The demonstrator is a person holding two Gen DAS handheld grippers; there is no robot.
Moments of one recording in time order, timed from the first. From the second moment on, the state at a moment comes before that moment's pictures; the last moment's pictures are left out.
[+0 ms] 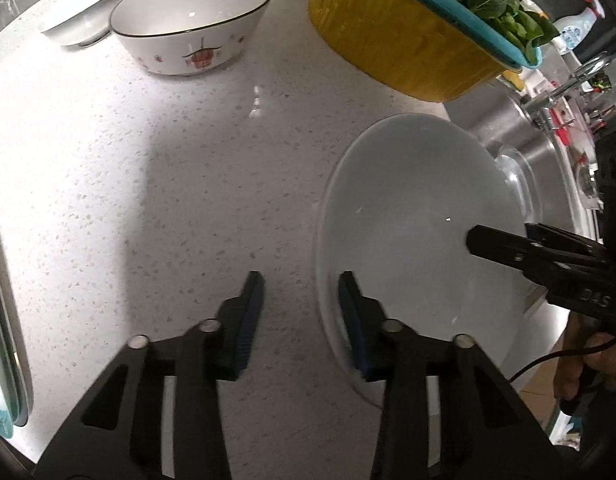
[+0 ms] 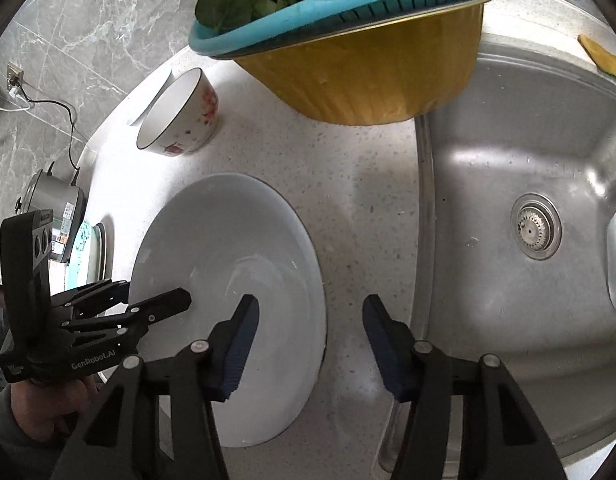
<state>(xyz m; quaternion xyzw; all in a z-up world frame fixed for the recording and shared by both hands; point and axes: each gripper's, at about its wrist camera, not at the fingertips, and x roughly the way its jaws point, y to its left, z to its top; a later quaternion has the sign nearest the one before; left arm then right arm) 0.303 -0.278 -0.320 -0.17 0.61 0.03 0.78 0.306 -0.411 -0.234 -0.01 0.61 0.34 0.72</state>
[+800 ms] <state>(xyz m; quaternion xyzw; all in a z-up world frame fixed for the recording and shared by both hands) 0.258 -0.233 -0.295 -0.18 0.59 0.03 0.78 0.269 -0.368 -0.216 -0.07 0.60 0.36 0.72</state>
